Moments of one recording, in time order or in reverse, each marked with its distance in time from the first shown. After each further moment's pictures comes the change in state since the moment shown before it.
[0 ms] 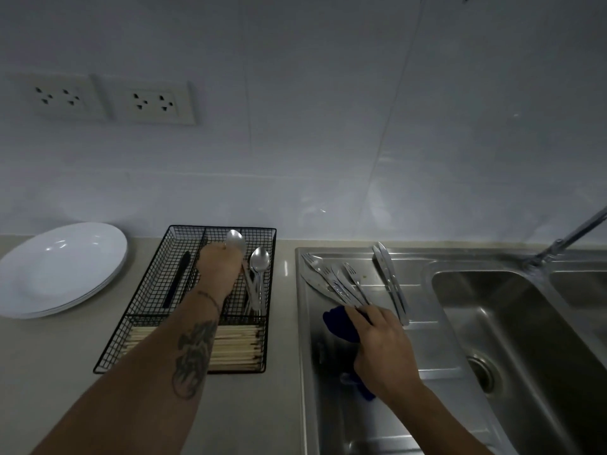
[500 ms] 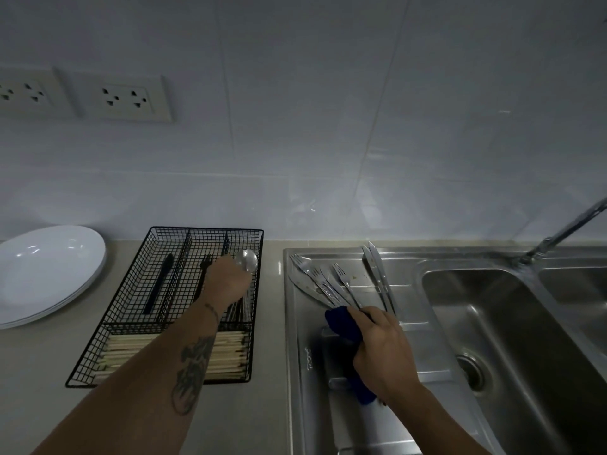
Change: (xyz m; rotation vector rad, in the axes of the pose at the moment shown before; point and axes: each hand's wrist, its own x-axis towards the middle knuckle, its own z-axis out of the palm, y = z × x) left_hand -0.011 -0.013 0.027 0.623 -0.220 0.222; right_hand 0.006 0.026 0.006 0.080 -0.024 0.096
